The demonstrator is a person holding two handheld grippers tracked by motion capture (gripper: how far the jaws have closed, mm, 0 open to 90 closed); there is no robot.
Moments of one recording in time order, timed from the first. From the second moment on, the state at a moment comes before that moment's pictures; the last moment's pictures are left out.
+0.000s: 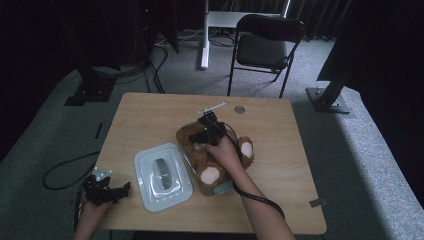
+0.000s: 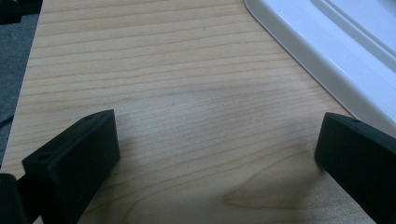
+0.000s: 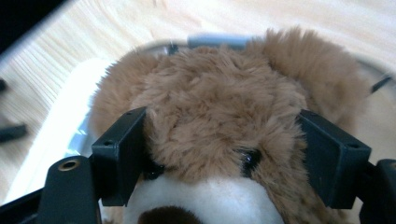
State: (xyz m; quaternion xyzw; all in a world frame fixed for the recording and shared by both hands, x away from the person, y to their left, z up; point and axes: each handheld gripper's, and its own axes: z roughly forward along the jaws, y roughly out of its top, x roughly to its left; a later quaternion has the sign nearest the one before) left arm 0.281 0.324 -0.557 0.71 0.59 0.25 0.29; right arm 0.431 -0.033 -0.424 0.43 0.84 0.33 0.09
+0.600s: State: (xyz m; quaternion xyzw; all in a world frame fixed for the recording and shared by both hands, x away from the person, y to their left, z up) left arm 0.281 0.324 -0.557 0.71 0.59 0.25 0.29; right arm 0.440 -0.023 -0.441 0.44 0.85 0.28 0.08
